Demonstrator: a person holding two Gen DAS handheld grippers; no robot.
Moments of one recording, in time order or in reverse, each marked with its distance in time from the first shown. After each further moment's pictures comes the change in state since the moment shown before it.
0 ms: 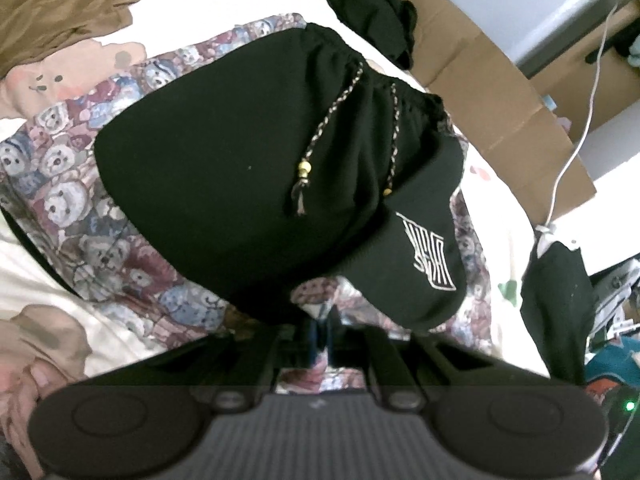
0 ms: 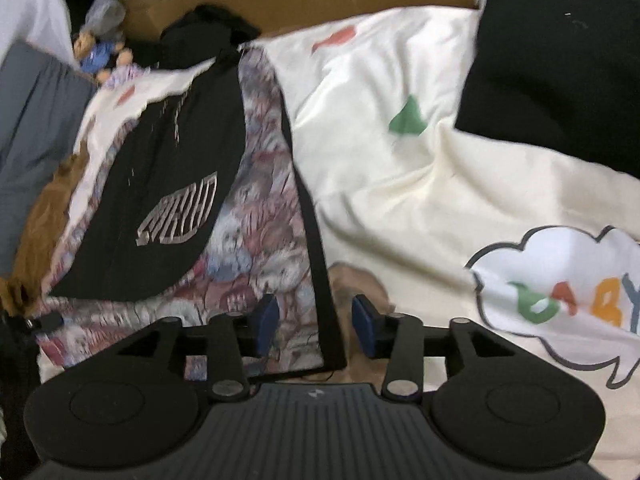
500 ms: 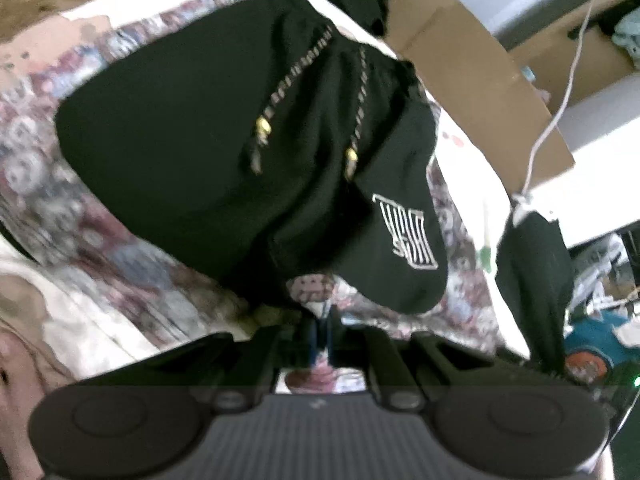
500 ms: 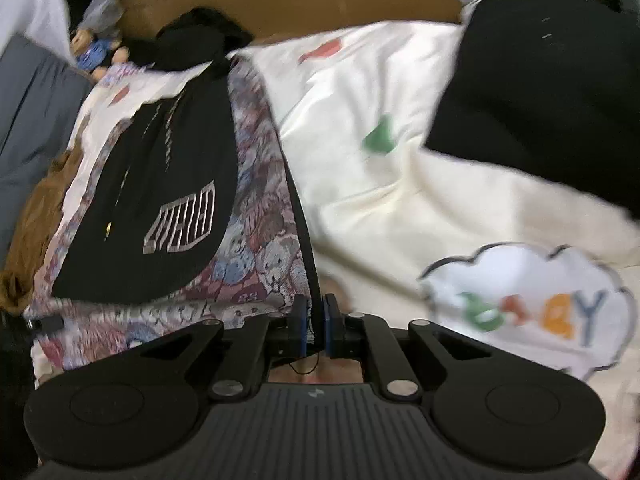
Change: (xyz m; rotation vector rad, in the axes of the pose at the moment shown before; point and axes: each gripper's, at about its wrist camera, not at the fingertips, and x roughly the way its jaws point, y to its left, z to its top) left arm 0.016 -0.024 -0.020 0.033 0.115 -0.082; right arm -0.054 -0.028 0.014 0.014 -0.048 -0.030
